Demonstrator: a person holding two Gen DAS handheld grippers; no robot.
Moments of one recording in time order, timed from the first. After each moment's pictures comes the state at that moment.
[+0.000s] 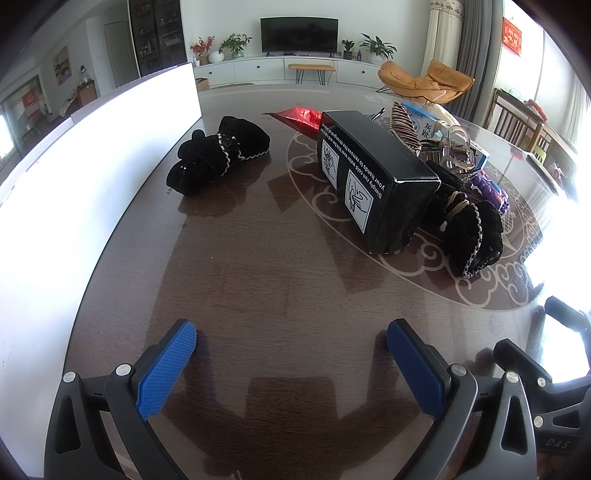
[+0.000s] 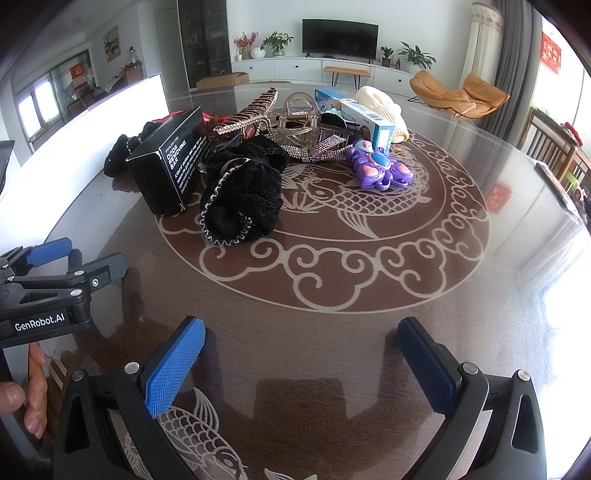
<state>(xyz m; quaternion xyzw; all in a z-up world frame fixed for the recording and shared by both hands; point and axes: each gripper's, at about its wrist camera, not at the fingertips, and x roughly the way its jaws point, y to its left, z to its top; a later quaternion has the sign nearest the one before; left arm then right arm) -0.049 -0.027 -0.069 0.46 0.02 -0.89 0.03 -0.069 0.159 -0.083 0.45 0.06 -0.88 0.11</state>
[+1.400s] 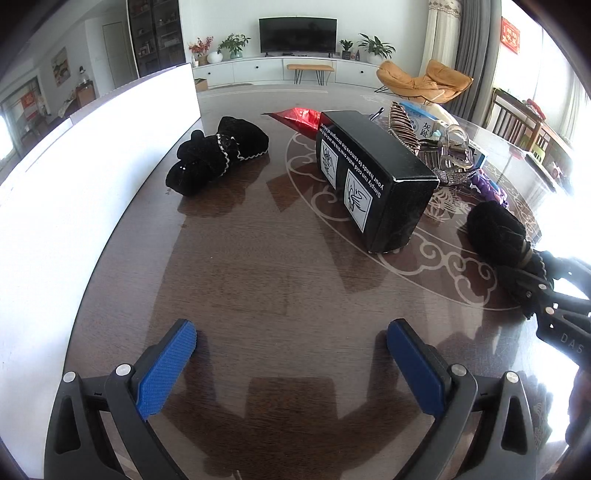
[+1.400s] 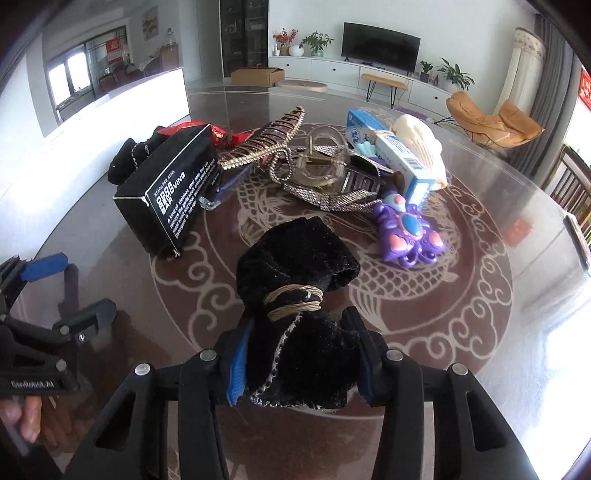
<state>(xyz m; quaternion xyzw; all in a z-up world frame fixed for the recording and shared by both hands) -0.049 -0.028 -0.069 0.46 0.02 -0.89 0.03 -0.113 0.151 -0.080 0.44 0.11 -0.88 0.16</state>
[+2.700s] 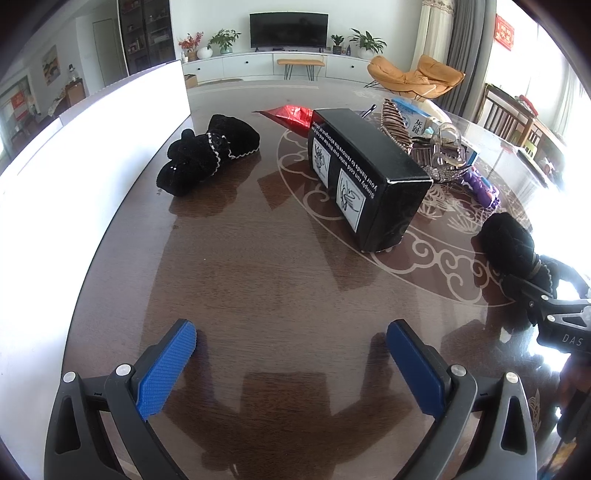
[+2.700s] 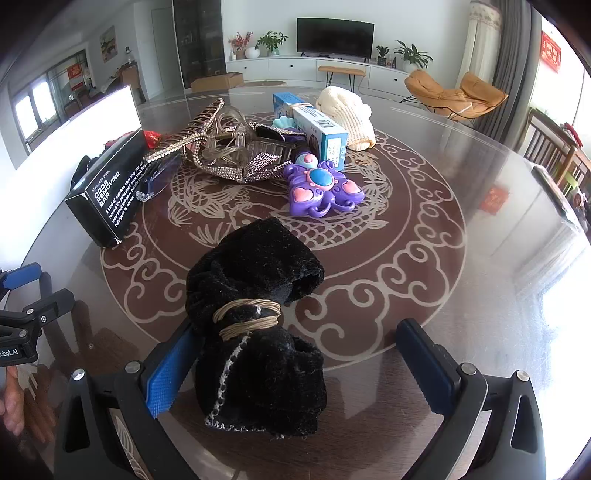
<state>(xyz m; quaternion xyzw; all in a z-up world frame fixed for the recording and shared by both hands) -0.055 -0.032 -0.065 0.47 0.03 -0.88 0.00 -0.116 0.200 -0.087 0.45 0.06 -0.88 0.10</state>
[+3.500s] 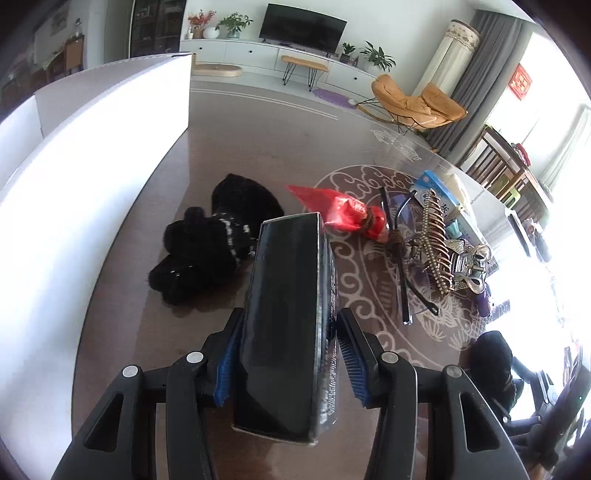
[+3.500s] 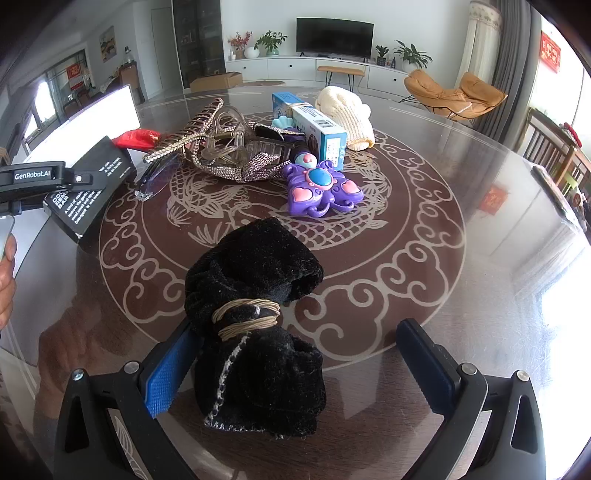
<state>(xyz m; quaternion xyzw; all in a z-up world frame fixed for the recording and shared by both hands) -0.142 -0.098 -0.045 0.48 0.13 -0.87 -0.03 -0.116 0.200 -0.087 0.45 0.06 -0.88 0.10</state>
